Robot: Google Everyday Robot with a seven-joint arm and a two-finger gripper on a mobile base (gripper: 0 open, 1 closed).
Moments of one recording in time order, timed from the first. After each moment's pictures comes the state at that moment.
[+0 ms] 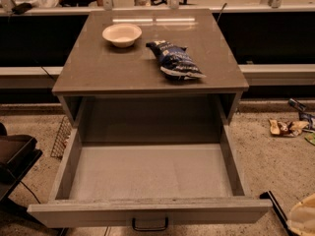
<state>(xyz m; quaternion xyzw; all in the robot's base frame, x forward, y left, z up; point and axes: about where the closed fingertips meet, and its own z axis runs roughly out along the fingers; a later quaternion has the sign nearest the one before) 0.257 -0.255 0.812 -0.55 0.82 0.03 0.17</state>
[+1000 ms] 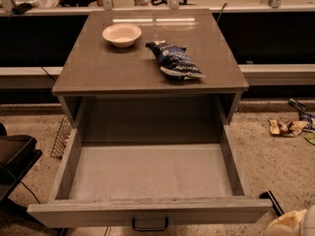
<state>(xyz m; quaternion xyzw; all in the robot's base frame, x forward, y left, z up) 0.243 -0.231 0.768 -0.56 0.81 0.05 0.18</state>
